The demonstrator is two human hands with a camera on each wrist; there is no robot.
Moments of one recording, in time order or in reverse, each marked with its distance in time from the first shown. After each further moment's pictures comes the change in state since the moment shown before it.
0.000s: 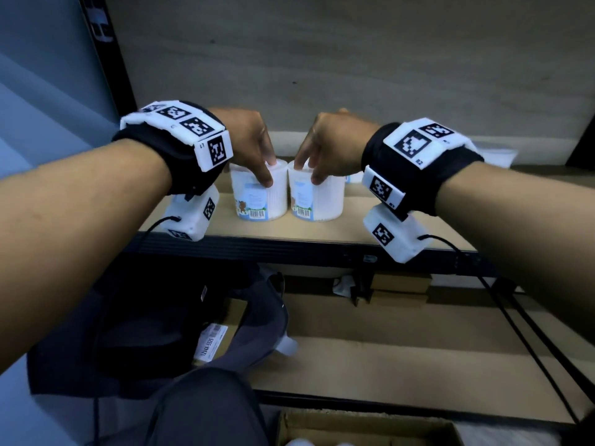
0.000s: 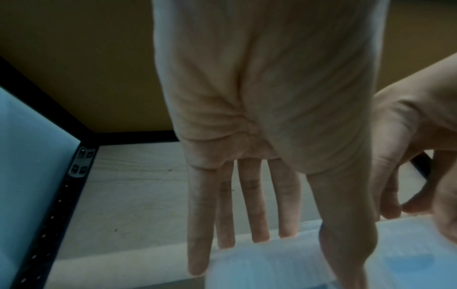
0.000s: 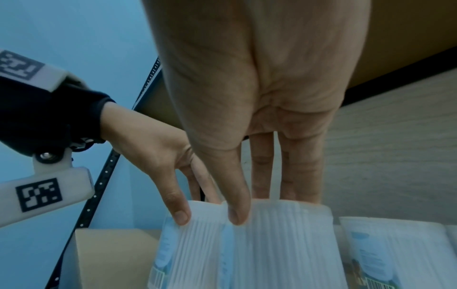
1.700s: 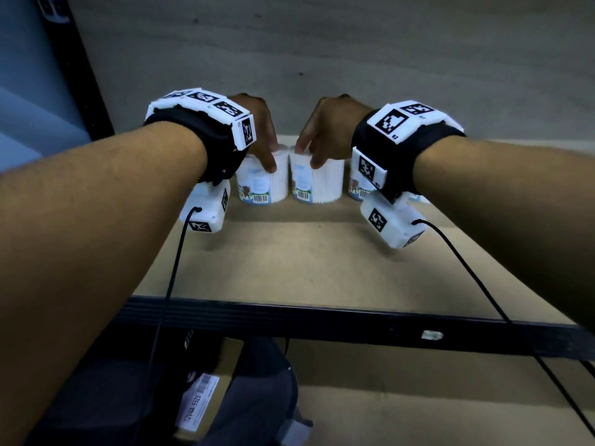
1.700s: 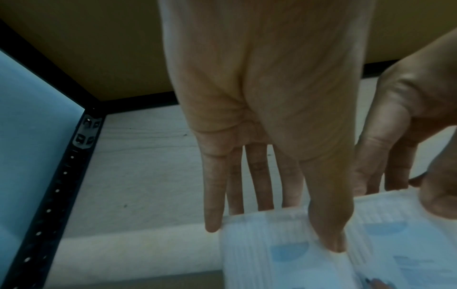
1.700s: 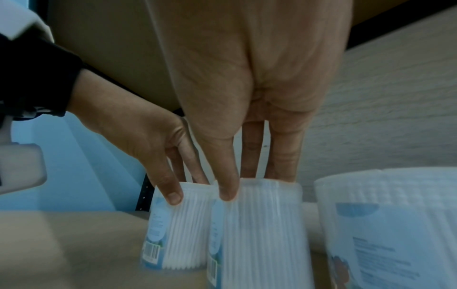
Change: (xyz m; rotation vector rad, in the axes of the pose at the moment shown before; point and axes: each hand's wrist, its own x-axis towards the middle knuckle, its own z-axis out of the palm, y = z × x) left_hand 0.151 -0.041 0.013 0.074 0.153 -0.001; right_hand 0.138 0.050 0.036 0.114 0.010 0.045
